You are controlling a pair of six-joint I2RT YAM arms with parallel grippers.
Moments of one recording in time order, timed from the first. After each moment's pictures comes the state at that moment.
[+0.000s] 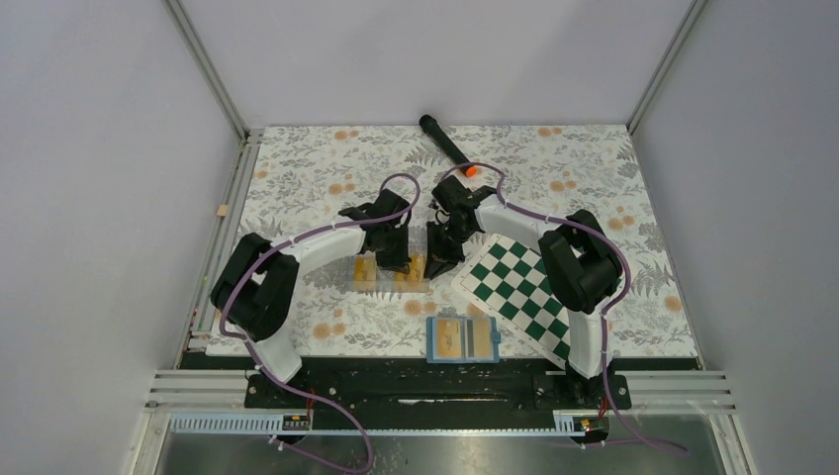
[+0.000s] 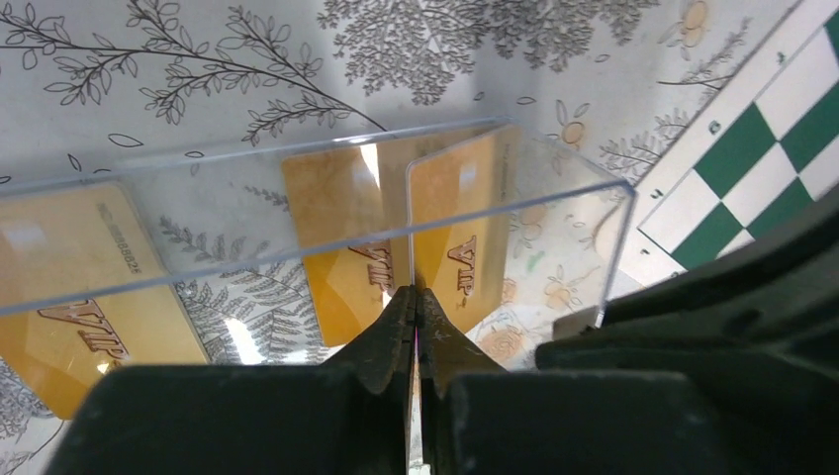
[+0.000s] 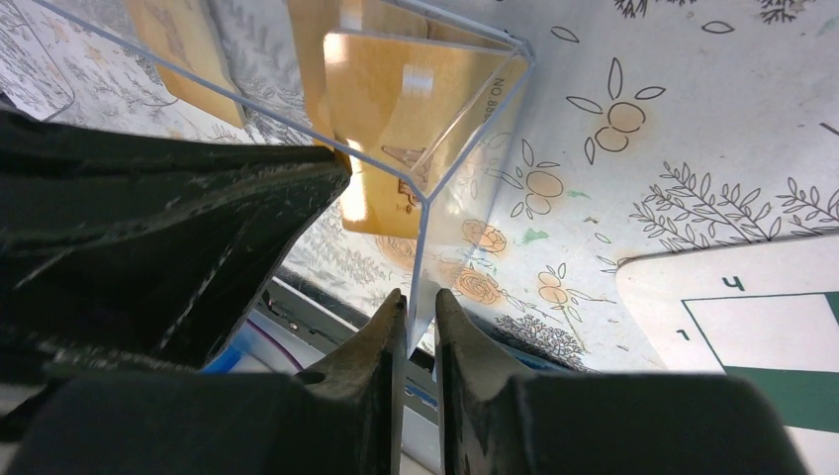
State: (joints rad) left arm -0.60 1.72 1.09 -0.50 0.13 -0.64; right arm 0.66 2.00 1.43 -0.72 -0.47 0.63
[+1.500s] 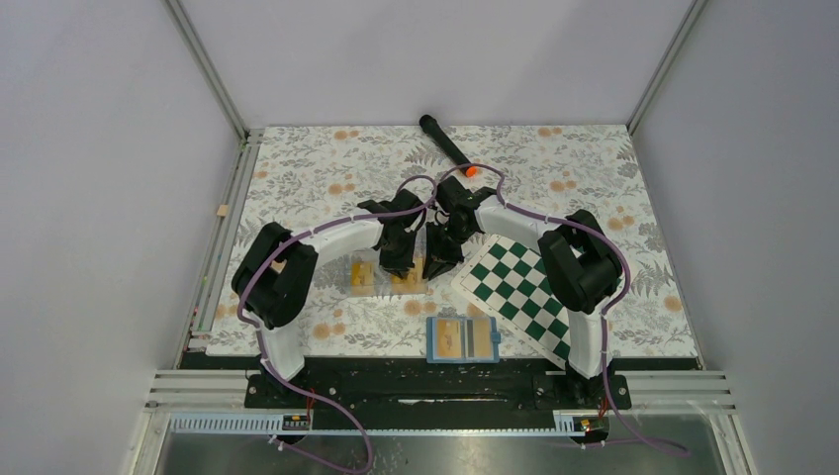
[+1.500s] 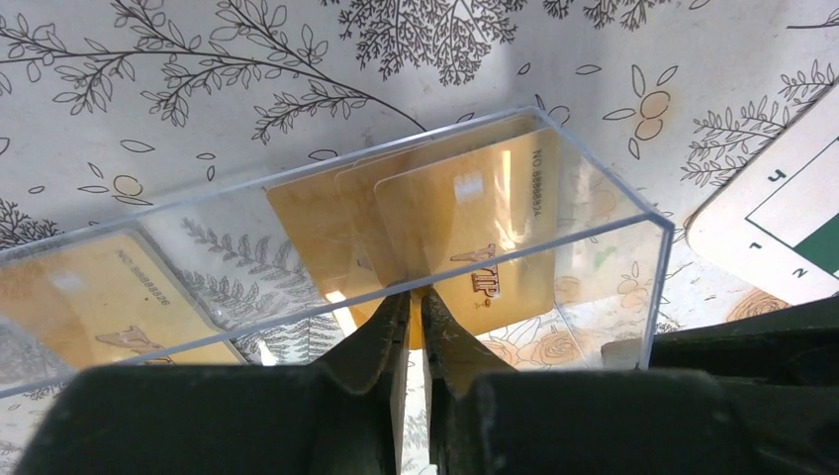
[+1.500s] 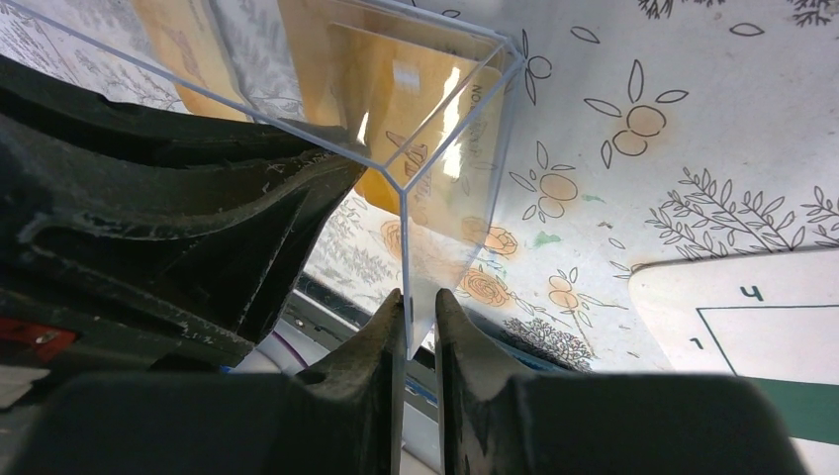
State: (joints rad) left arm -0.66 1.84 1.23 -0.69 0.04 -0.51; right arm 0.66 2.00 1.42 -0.70 -0.49 0.63
